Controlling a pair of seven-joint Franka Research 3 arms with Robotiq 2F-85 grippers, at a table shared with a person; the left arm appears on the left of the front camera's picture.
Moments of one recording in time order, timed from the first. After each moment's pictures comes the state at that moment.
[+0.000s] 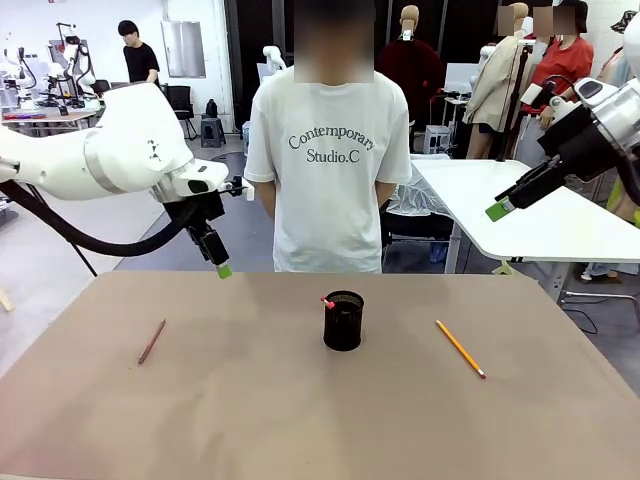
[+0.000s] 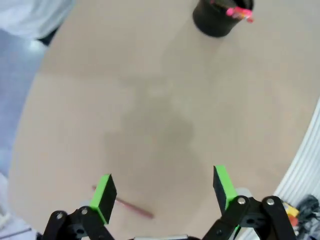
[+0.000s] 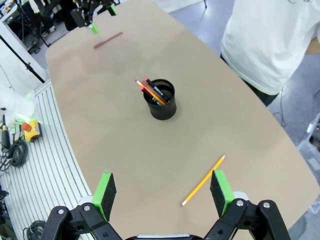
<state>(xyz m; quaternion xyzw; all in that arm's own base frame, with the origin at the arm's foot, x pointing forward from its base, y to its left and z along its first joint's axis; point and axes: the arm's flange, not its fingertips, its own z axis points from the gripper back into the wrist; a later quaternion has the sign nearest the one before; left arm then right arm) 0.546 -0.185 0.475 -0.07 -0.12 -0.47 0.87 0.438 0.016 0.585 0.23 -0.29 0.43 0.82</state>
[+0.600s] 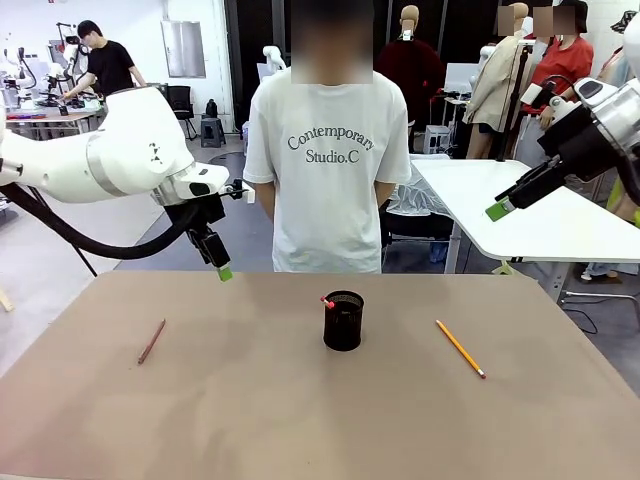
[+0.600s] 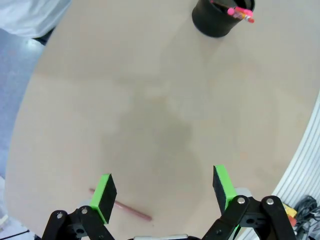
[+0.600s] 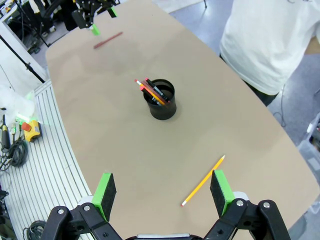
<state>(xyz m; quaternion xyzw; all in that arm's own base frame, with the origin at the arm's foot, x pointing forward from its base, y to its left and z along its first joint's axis) 0.548 -0.186 0.472 -0.08 -0.12 -0.48 0.87 0.438 0.016 0.585 0.23 -0.29 0.43 0.82</state>
